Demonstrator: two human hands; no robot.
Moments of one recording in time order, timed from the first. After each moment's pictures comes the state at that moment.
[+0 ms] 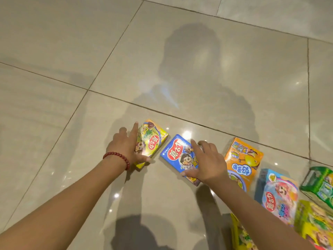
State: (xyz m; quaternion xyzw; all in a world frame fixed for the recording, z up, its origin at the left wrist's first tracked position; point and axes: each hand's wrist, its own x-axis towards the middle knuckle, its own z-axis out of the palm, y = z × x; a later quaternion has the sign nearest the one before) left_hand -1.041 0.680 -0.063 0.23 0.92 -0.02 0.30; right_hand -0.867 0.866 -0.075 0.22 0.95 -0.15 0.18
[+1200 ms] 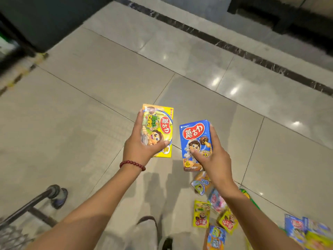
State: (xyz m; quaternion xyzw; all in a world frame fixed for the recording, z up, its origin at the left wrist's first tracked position) left_hand -1.009 0.644 0.433 0.05 0.82 0.56 0.15; right_hand -0.901 0.834 0.432 0.31 0.84 -0.44 -0.02
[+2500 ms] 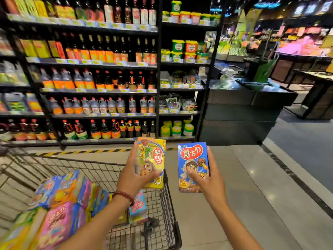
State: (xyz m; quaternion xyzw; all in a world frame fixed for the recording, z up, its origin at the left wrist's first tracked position) left_hand -0.824 0.243 0.835 -0.19 0.71 0.62 -0.28; right_hand -0.942 0.439 0.823 -0.18 0.79 -0.58 0.03
